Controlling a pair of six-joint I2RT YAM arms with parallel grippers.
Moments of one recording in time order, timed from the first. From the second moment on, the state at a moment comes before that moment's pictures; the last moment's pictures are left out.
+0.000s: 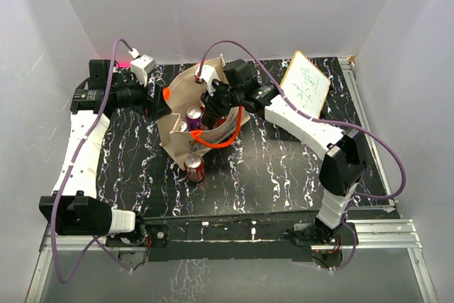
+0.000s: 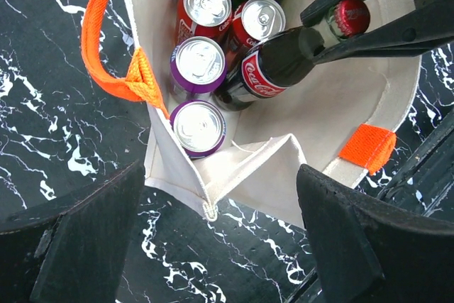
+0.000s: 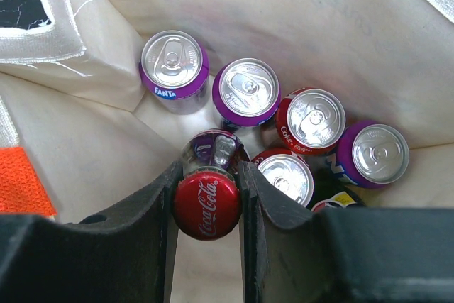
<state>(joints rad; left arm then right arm) -0.01 1.34 1.47 -0.92 0.65 0.30 0.69 1.79 1.67 -0.47 -0.37 -0.33</state>
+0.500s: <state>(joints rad) -0.01 1.34 1.48 -0.91 0.72 0.32 0.68 1.92 1.82 -0.50 -0.47 -0.31</state>
